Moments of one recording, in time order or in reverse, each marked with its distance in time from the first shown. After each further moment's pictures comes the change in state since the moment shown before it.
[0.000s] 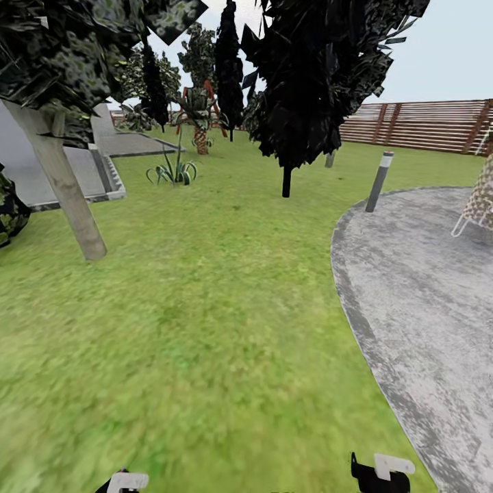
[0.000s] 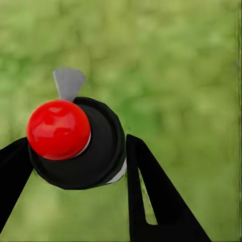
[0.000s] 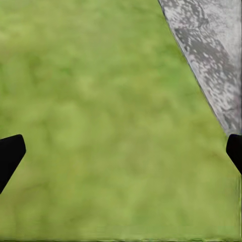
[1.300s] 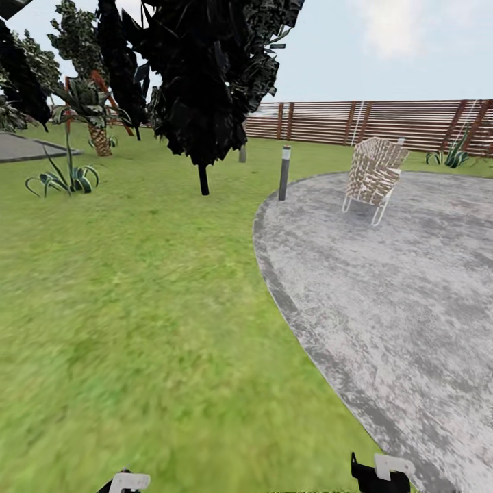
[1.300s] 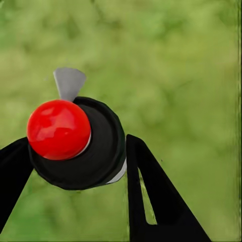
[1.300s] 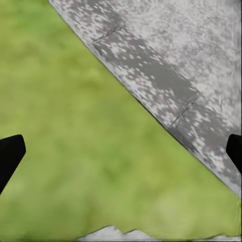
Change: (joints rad) left arm 0.000 -0.006 0.000 0.000 -0.005 0.001 -0.002; right arm 0.000 0.000 0.000 0.000 0.000 0.000 0.000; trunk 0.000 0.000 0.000
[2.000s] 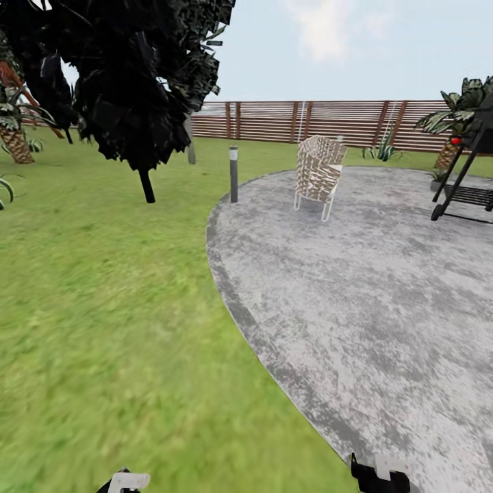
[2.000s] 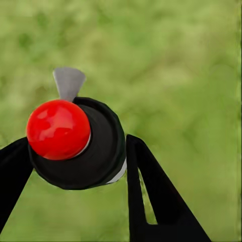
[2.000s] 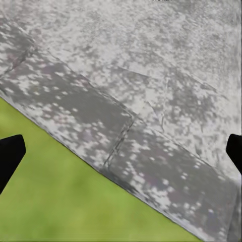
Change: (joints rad) left arm 0.000 0.002 0.003 0.000 0.008 -0.001 0.002; right arm 0.000 0.000 0.000 0.000 0.000 0.000 0.000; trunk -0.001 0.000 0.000
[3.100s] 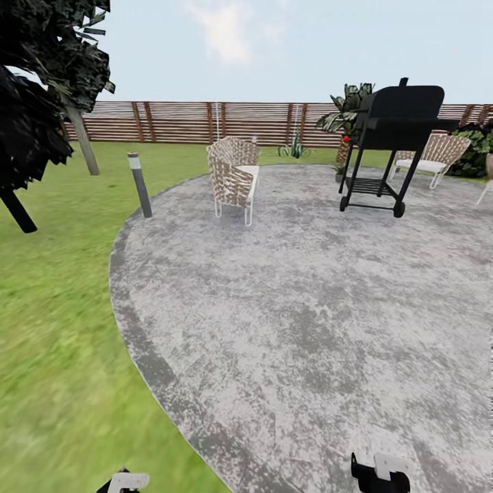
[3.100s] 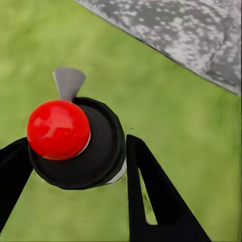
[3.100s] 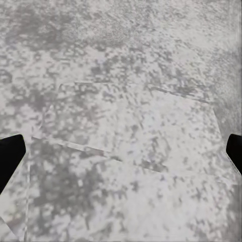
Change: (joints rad) left arm 0.000 0.000 0.002 0.000 0.001 0.000 0.001; right arm 0.000 0.000 0.000 0.000 0.000 0.000 0.000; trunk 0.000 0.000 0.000
